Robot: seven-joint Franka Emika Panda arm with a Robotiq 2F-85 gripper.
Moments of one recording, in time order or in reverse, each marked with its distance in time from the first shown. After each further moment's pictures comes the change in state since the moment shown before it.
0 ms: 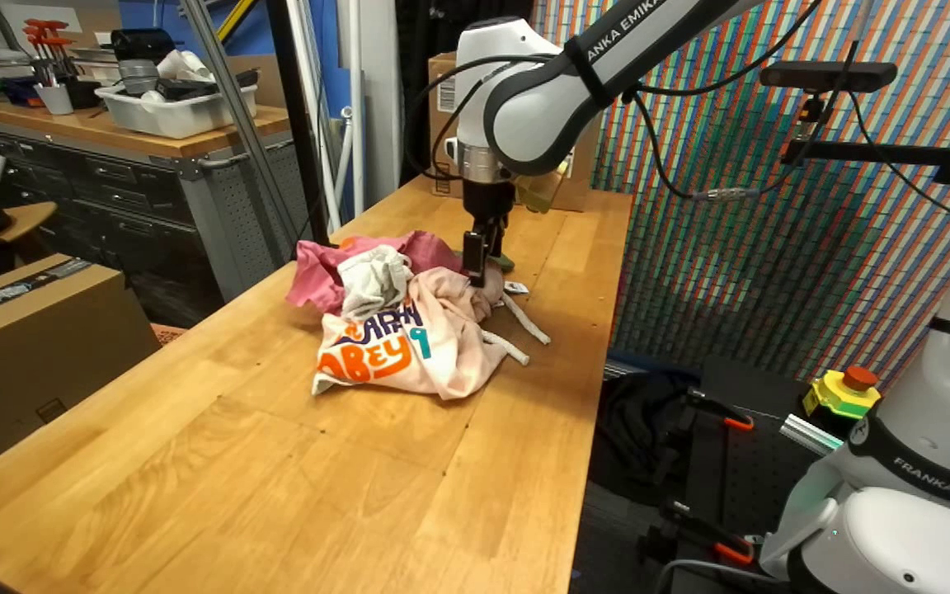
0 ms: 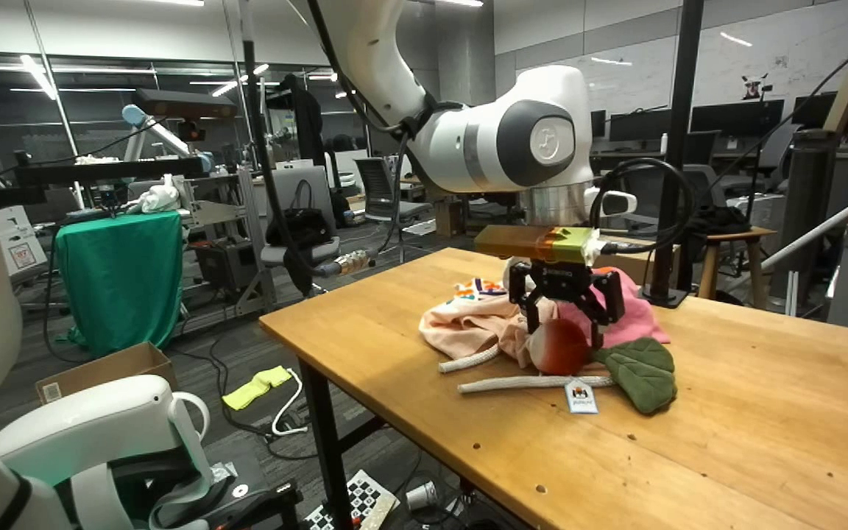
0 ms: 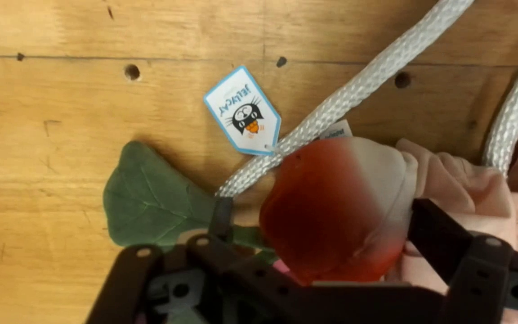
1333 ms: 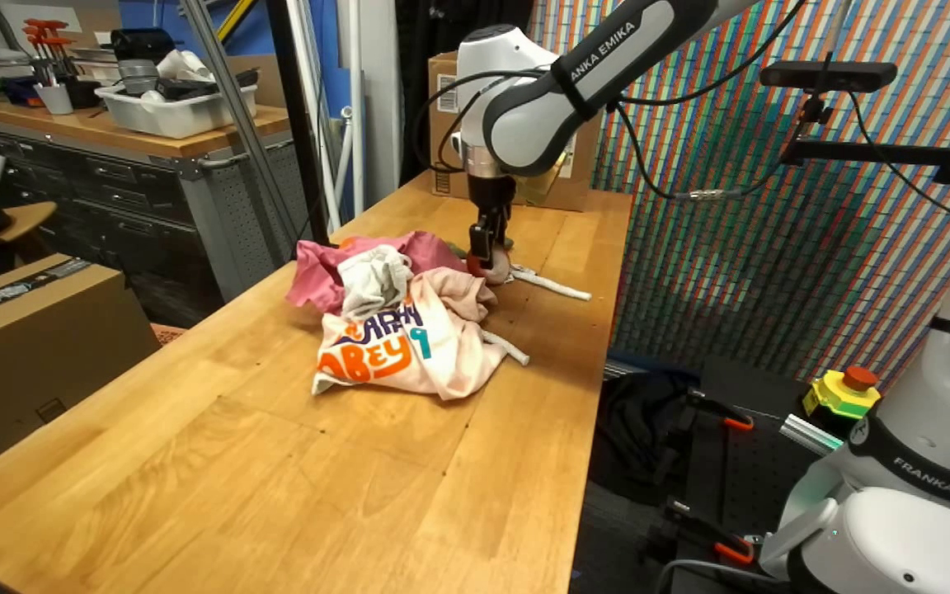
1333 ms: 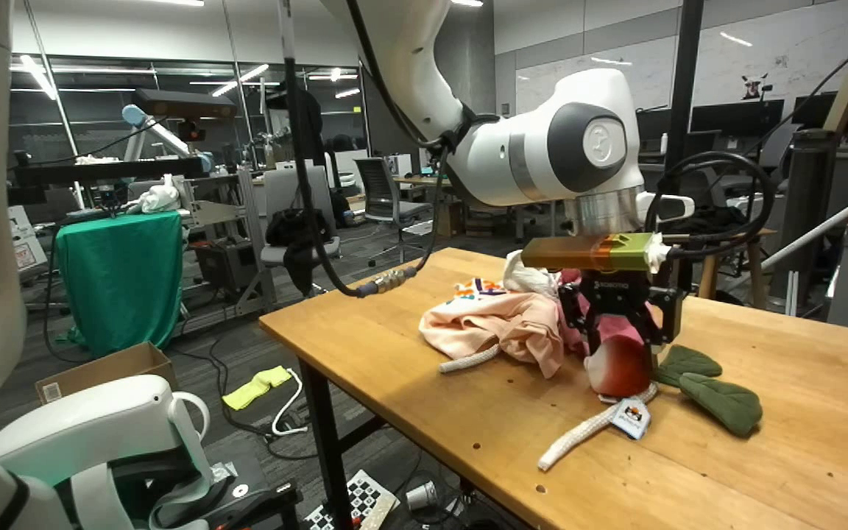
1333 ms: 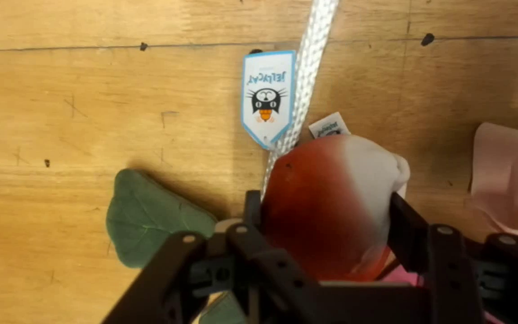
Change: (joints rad) arm -0.031 0.087 -0.057 0.097 -0.111 0.001 0.025
